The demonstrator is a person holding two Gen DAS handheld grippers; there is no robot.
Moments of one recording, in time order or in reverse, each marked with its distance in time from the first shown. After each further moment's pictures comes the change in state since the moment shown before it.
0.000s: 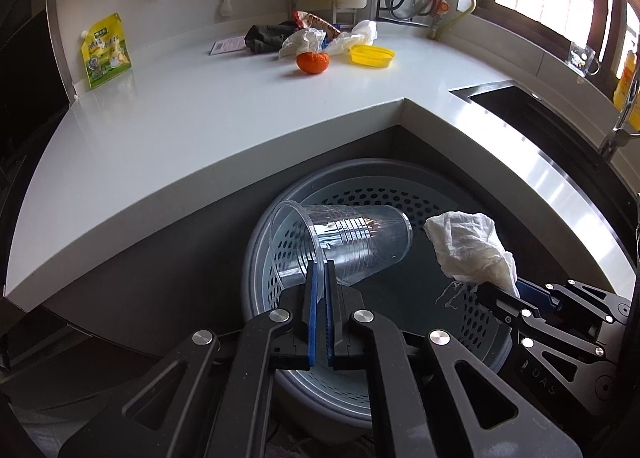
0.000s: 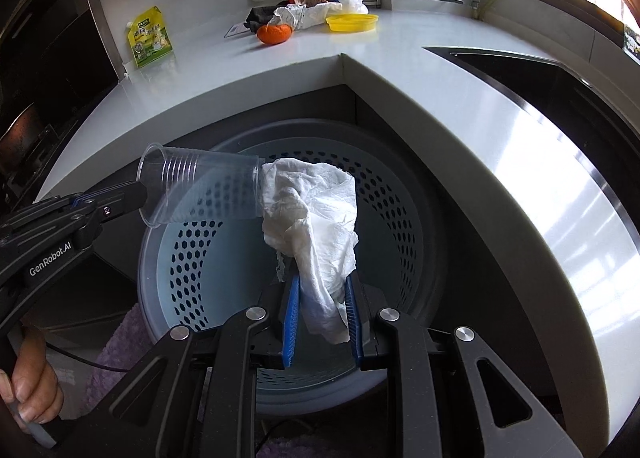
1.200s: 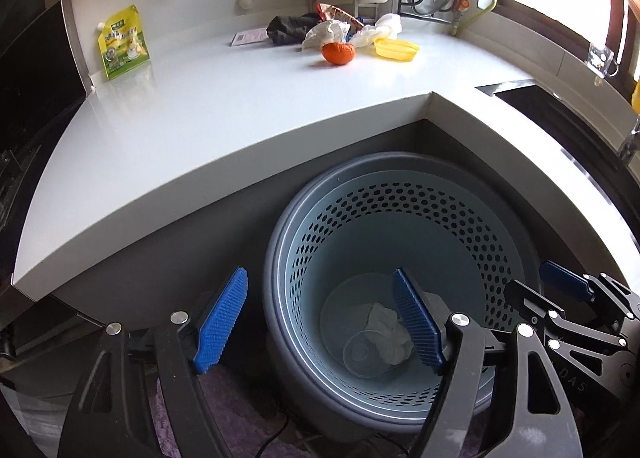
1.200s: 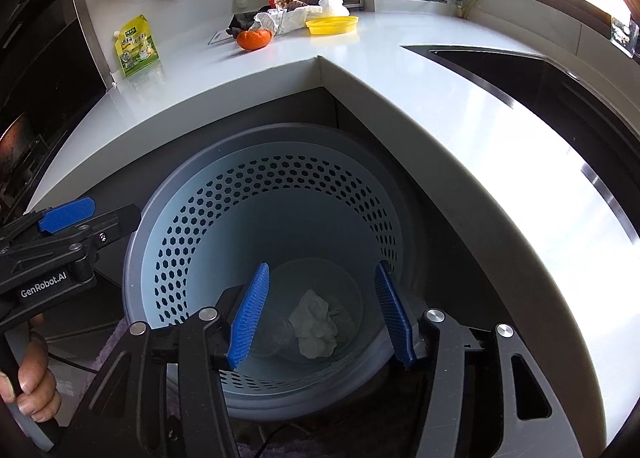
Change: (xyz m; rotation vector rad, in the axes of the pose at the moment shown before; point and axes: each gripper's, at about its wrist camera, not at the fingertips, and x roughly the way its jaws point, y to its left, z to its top) left arm 0.006 0.009 -0.002 -0.019 0.006 0.073; right arm 0.001 -0.012 0.001 0.035 -0.024 -0.030
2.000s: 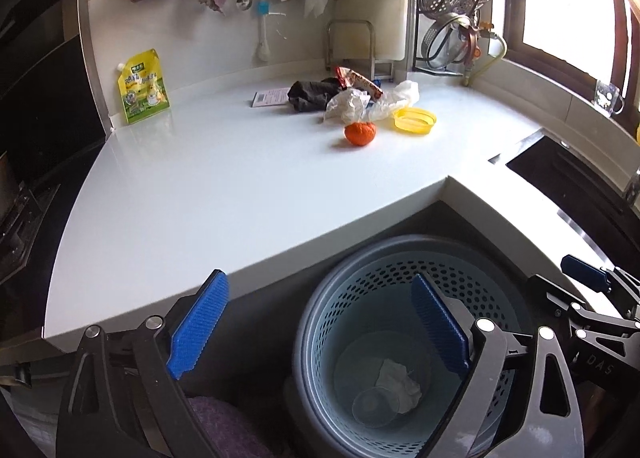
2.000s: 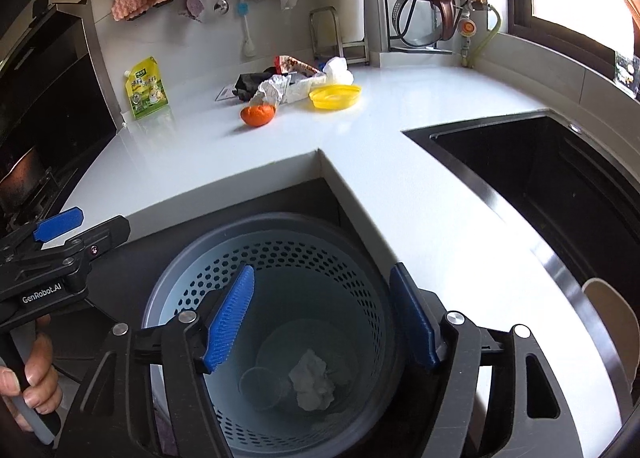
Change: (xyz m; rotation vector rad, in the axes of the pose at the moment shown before) left arm -0.024 0.017 0.054 -0.026 -0.161 0.038; right arm -0.021 -0.011 0.061 -0.032 -0.153 0.027
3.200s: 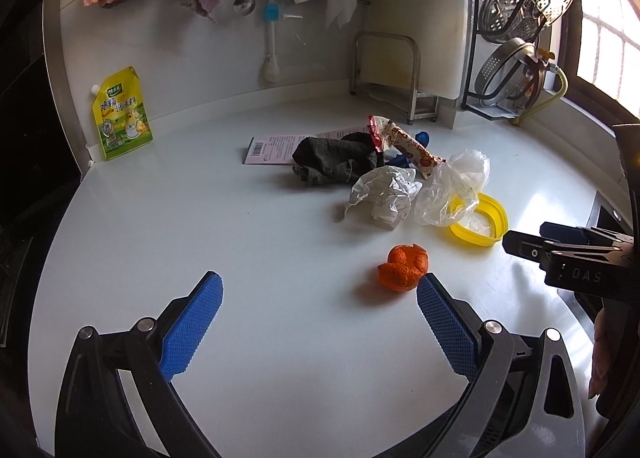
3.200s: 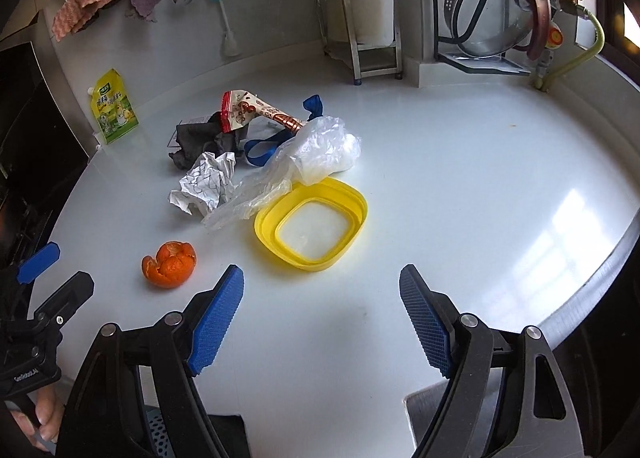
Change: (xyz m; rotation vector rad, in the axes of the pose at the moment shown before) left arm 0.121 0.003 0.130 -0.059 0.002 0.061; right arm 0.177 -0.051 0.195 -0.061 0.153 0.116
